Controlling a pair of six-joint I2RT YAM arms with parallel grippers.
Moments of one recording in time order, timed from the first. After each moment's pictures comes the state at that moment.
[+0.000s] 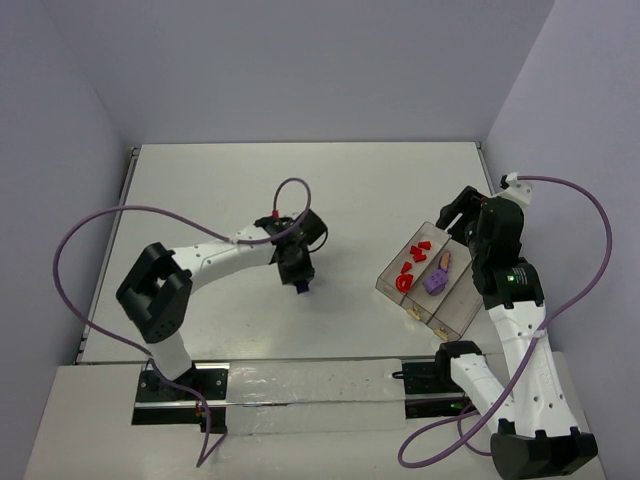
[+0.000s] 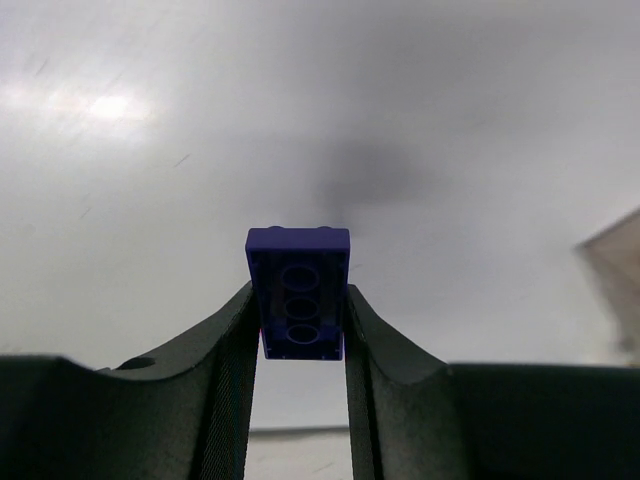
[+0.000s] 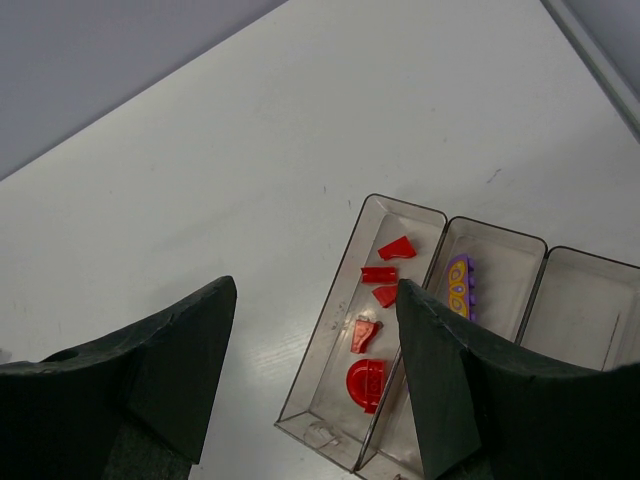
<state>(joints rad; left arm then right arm) -0.88 1.73 1.24 -0.81 -0.18 -1.03 0.04 0.77 0.95 -0.56 0.20 0.49</state>
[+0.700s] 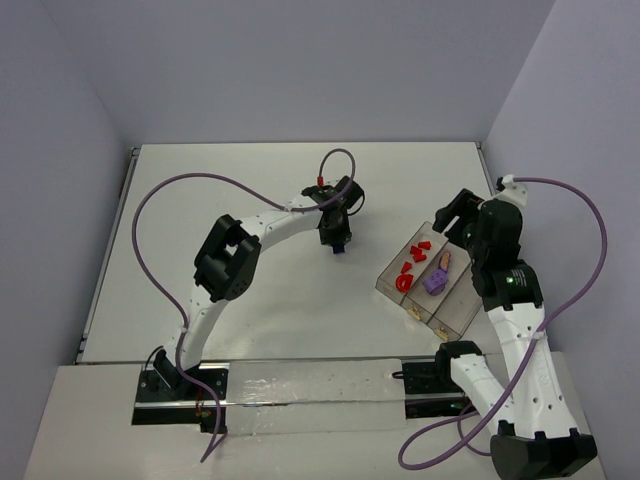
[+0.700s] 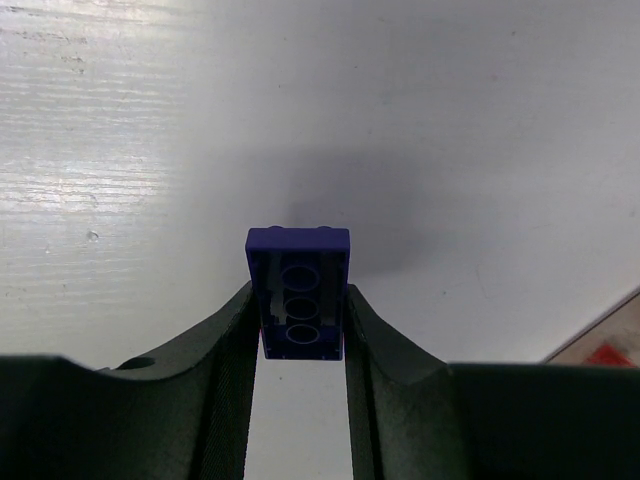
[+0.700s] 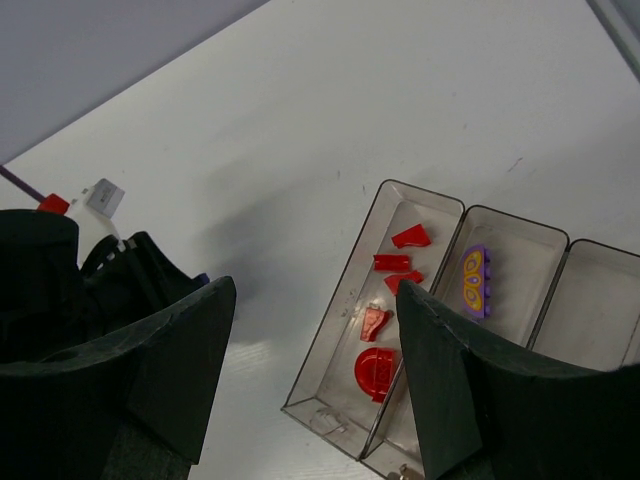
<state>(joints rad) -0.83 2.30 1.92 -0.77 -0.20 -0.85 0.04 0.76 0.93 -0.56 0.14 0.49</state>
